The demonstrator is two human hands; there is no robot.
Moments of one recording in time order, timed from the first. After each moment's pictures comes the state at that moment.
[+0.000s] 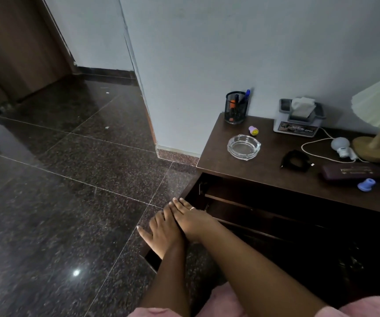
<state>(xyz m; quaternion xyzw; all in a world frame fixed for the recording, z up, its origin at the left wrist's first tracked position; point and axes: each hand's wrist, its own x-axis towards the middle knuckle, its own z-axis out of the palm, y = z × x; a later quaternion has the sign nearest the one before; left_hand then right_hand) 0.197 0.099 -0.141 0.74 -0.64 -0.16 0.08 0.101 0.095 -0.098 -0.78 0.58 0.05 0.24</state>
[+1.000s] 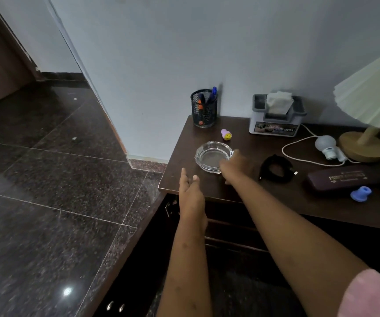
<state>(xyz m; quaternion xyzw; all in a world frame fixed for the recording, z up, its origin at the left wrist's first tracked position) 0.015 0.024 -0.075 0.51 -0.33 -0.66 0.45 -0.112 -0.031 -0.100 -0.31 0.88 -0.29 0.24</state>
